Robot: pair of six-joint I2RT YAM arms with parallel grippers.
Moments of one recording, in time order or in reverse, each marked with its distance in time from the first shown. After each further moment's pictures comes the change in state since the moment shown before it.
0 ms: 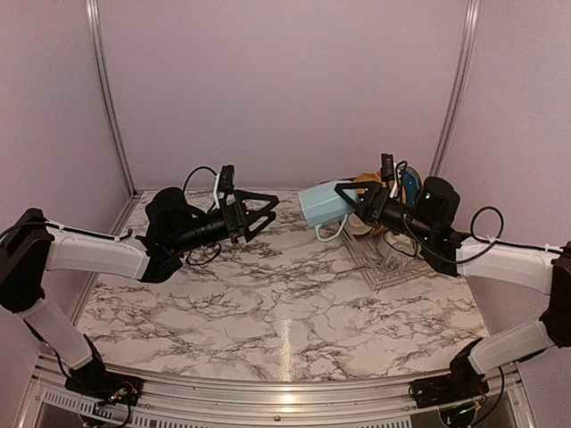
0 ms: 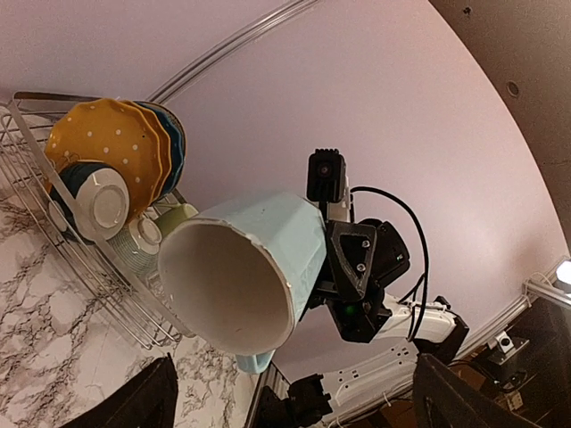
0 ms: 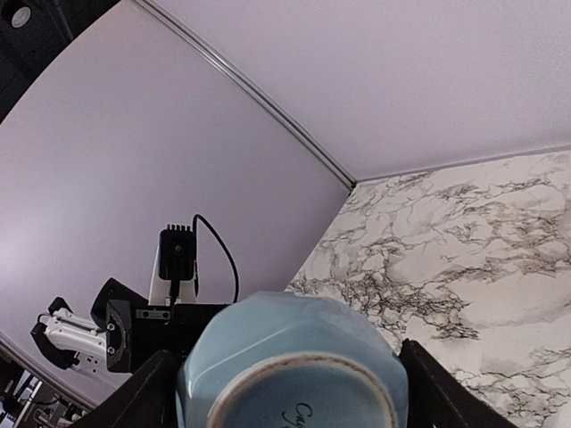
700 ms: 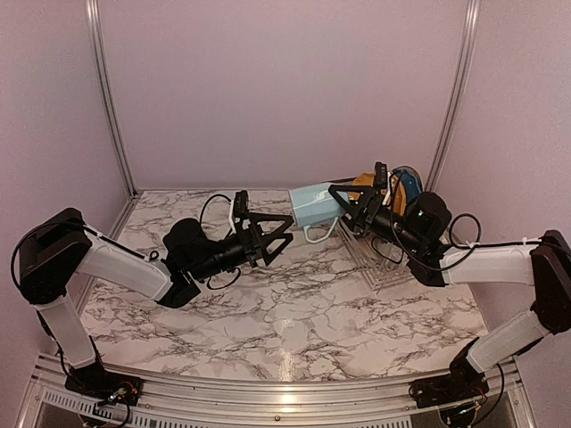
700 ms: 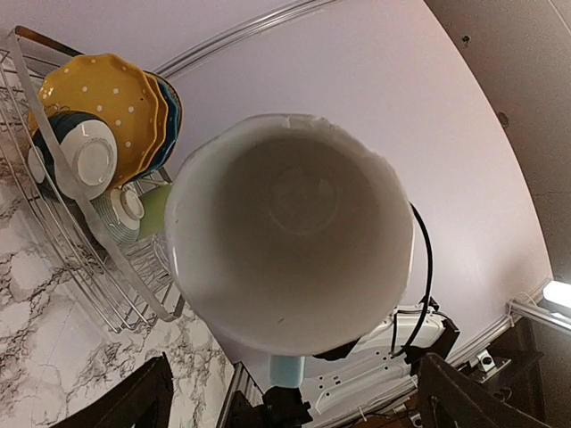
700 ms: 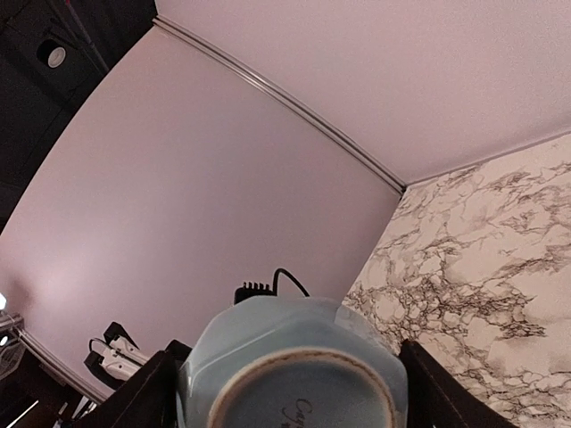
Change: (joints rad) left arm -0.121 0.180 -0.052 0.329 -0.145 -0.160; right arm 0.072 0.114 -0.074 0.351 0.033 0.218
